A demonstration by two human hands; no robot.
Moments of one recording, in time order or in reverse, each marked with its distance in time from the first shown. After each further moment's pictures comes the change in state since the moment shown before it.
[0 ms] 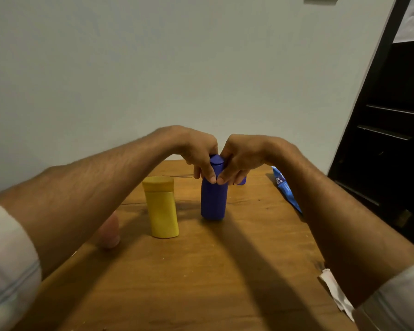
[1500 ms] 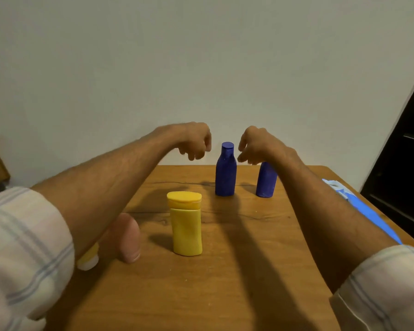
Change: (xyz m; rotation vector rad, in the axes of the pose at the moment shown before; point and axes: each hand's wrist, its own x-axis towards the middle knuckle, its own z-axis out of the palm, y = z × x) left_hand 0.019 -0.081 -0.025 -0.075 0.310 -0.187; right_hand 0.091 0.005 -0.011 -0.072 0.481 0.107
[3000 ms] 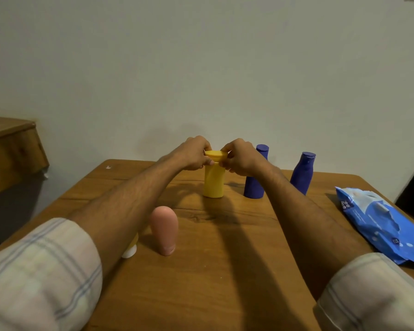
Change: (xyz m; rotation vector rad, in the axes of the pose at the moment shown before) left_hand -0.022 -0.081 0.042 -0.264 0.282 -0.062; right_hand 0.018 -0.073 0.072 0.200 -0.019 -0.241
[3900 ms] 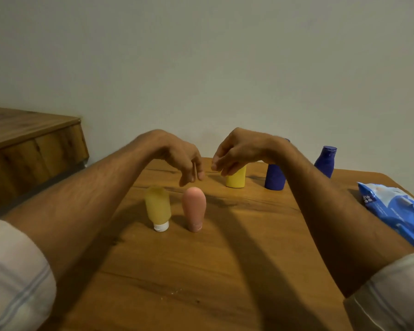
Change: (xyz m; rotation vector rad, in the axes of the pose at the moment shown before) left_hand -0.093 -0.009 -0.074 0.243 -0.622 -0.143; right_hand -0.063 -0.089 -0.032 0.193 -0.483 -0.076
